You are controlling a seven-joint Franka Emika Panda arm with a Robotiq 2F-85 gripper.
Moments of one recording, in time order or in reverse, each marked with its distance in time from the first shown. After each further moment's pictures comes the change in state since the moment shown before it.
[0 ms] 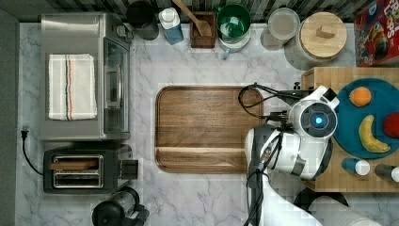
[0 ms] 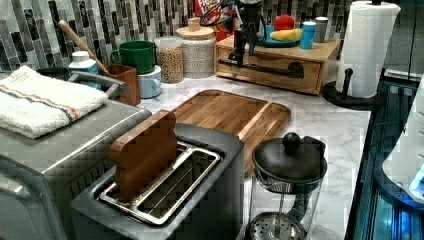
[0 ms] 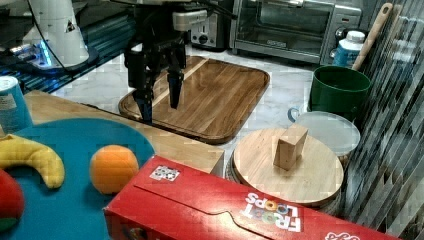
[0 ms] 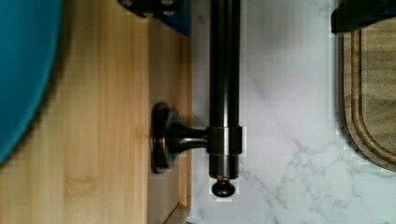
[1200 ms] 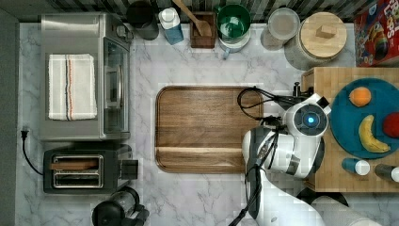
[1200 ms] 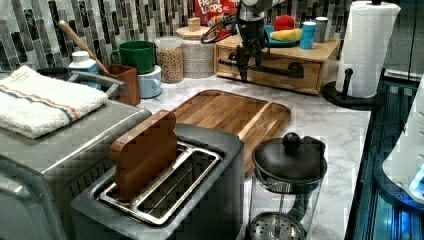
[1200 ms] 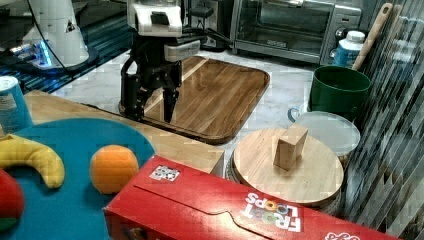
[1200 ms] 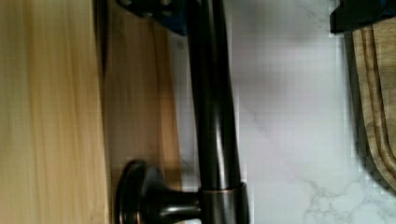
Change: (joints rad) arm 0.009 0.065 -0.013 -0.016 -0.004 -0.003 0.109
